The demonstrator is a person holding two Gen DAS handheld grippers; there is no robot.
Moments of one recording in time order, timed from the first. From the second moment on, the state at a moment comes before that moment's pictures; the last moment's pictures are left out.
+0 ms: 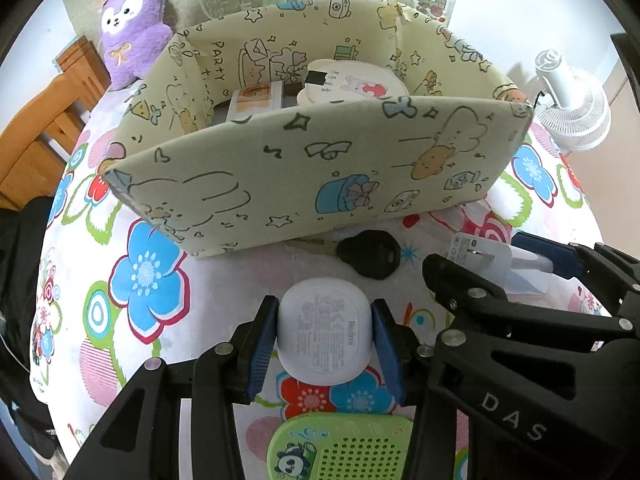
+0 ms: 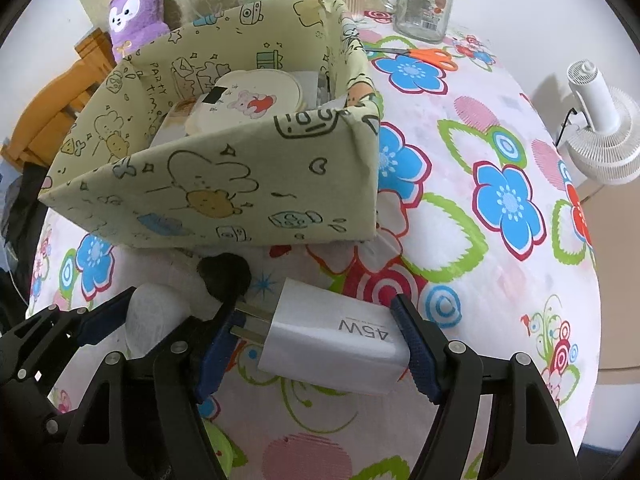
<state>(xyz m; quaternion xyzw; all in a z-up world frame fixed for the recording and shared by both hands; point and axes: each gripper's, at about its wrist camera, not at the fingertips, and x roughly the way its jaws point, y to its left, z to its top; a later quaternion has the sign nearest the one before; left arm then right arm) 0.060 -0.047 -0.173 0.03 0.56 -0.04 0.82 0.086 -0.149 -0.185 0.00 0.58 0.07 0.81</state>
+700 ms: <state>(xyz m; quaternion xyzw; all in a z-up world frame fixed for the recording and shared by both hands) 0.047 -0.046 -0.128 0.03 0.54 -0.04 0.84 0.065 -0.152 -0.136 0.01 0.56 0.07 0.83</state>
